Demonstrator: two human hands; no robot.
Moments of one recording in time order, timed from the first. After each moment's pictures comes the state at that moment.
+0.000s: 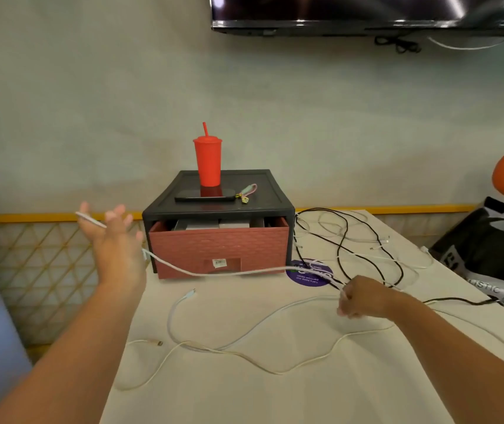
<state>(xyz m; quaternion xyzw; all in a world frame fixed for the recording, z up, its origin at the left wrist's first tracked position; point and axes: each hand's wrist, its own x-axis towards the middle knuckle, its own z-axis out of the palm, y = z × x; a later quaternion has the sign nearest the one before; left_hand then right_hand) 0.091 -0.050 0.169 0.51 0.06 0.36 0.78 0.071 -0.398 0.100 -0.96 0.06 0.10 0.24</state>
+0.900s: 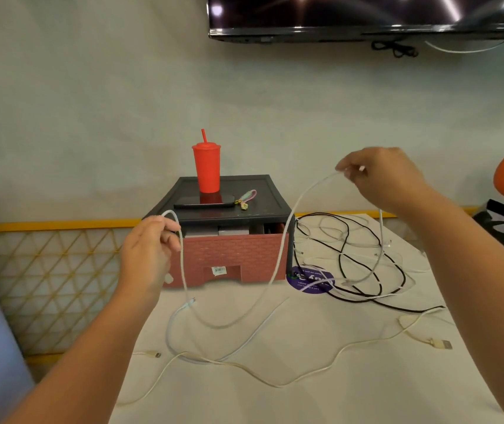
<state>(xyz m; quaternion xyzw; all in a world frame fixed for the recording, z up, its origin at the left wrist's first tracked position) 0.077 -0.075 0.173 0.63 -0.03 0.26 0.73 0.076 -0.383 0.263 -0.93 -0.06 -0.35 0.11</state>
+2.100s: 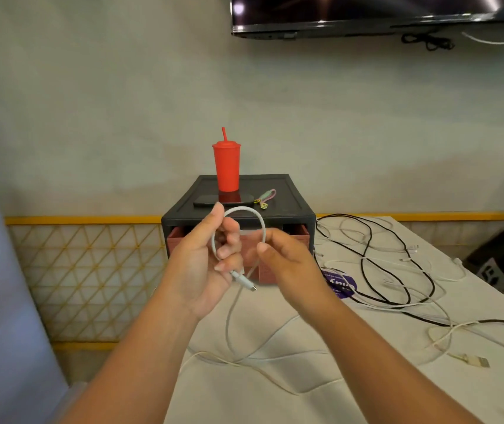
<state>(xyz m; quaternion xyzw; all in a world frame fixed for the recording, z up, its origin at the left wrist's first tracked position) 0.040 -0.109 0.192 0.42 -0.14 -0.02 0.90 0.055 -0.239 0.158 -0.75 -0.23 -0.14 0.61</state>
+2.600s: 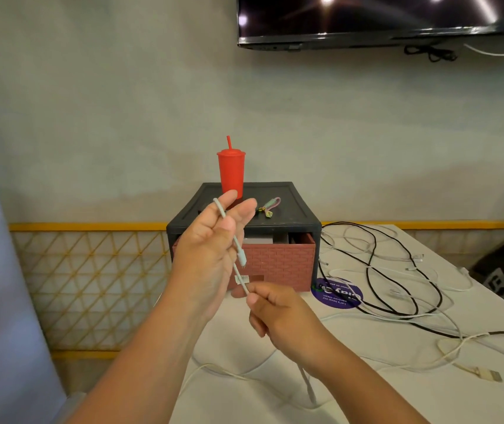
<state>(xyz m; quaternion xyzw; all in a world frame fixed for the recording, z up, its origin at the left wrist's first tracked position) 0.043 -0.107 0.197 0.54 -0.22 0.12 0.81 0.031 -0.222 0.137 -0.80 -0.20 -0.01 0.57</state>
